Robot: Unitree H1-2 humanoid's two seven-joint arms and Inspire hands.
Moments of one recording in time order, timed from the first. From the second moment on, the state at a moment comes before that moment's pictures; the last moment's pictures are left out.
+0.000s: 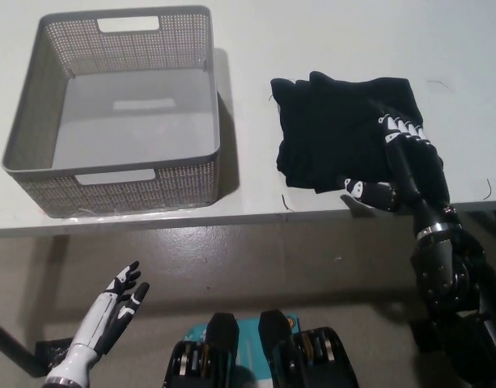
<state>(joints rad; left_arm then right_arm) -0.11 0.25 -0.07 0.33 0.28 -0.24 -0.01 -0.52 -0.19 0.21 0.25 -0.70 0.07 -0.12</state>
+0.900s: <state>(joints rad) -0.12 0.25 -0.07 0.33 0.29 -0.23 -0.01 -0.52 -0.17 0.21 0.41 -0.70 0.05 -0.19</state>
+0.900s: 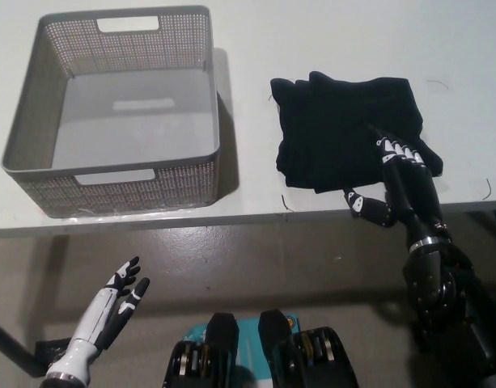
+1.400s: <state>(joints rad) -0.13 0.25 -0.07 0.33 0.29 -0.22 -0.01 -0.55 -0.17 0.21 0.50 -0.67 0.03 -0.22</state>
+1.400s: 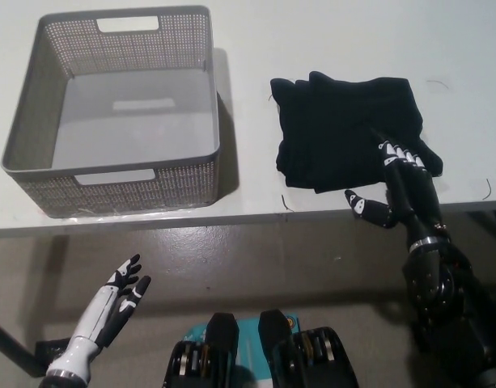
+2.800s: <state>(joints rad) -0.16 0.25 -0.06 0.33 0.28 -0.22 -0.01 -0.67 -0.10 0.09 0.86 -0.53 -0.32 -0.58</state>
